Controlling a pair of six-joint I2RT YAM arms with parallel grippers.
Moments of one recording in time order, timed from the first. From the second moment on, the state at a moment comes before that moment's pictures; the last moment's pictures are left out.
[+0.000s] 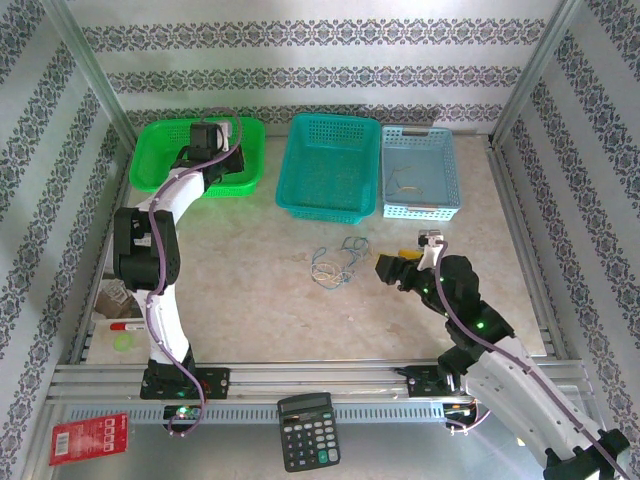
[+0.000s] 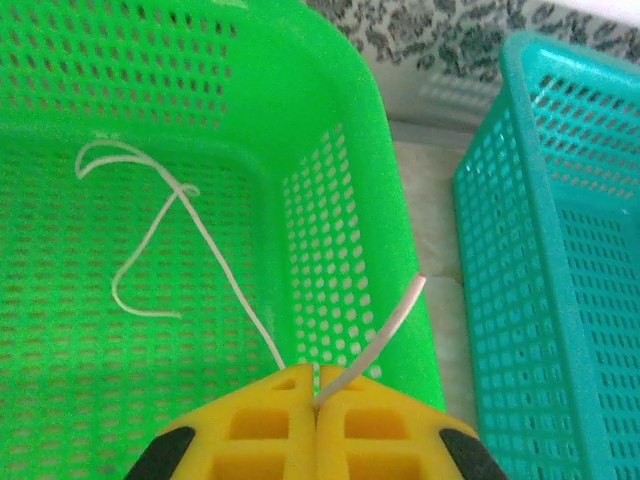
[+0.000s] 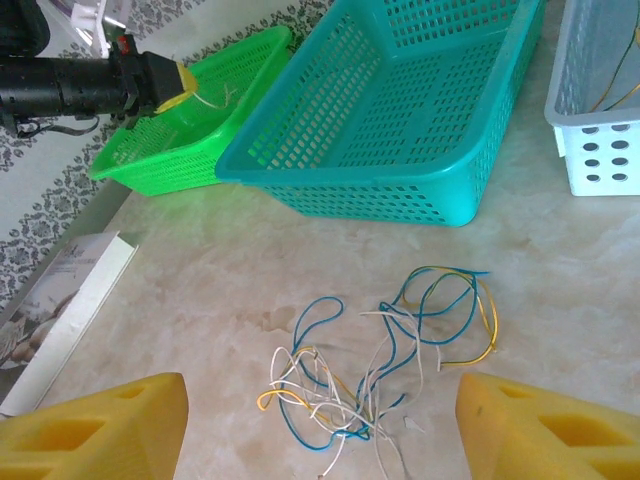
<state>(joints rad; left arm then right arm) -0.04 2.00 1.56 -0.22 0.21 -0.25 0.48 0.52 0.40 -0.21 -0.12 0.53</state>
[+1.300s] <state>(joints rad) -0.11 1.93 1.63 -0.56 0.28 -0.32 0.48 0.52 0.45 -0.27 -0.12 0.53</state>
